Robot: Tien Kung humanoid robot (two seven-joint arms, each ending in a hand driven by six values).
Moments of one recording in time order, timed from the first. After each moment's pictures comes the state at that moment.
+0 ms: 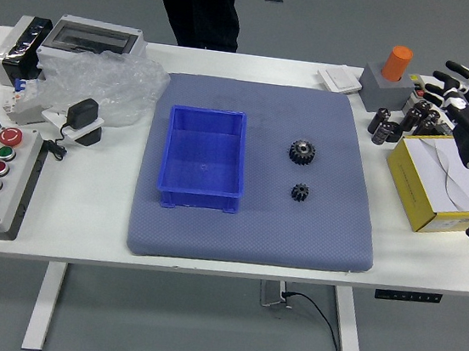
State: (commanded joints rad) left arm -0.07 0.07 -1.44 -0.18 1.29 -0.10 0.15; right arm 0.28 -0.45 1.36 1.39 -0.79 -0.07 0.00
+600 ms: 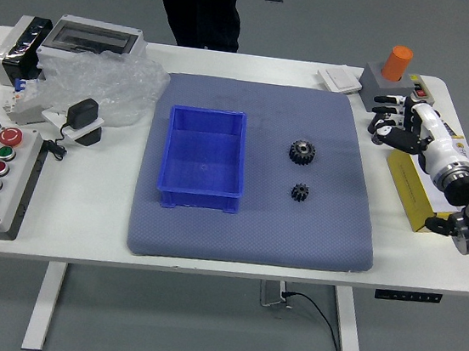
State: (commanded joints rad) left arm -0.08 0.08 -1.45 -0.18 1.30 -0.10 0.15; right arm 0.46 -0.48 1.03 1.32 -1.19 -0.16 -0.23
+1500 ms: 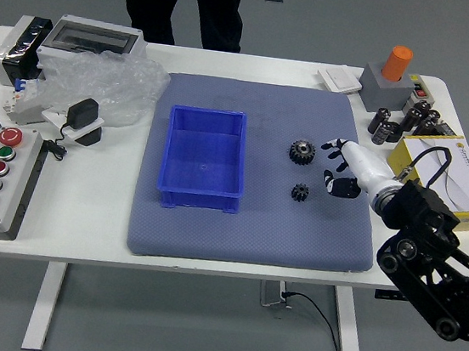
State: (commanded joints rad) left arm -0.08 0.08 -1.45 -0.18 1.31 -0.10 0.16; right arm 0.44 -0.36 0.87 1.40 -1.88 0.01 -0.49
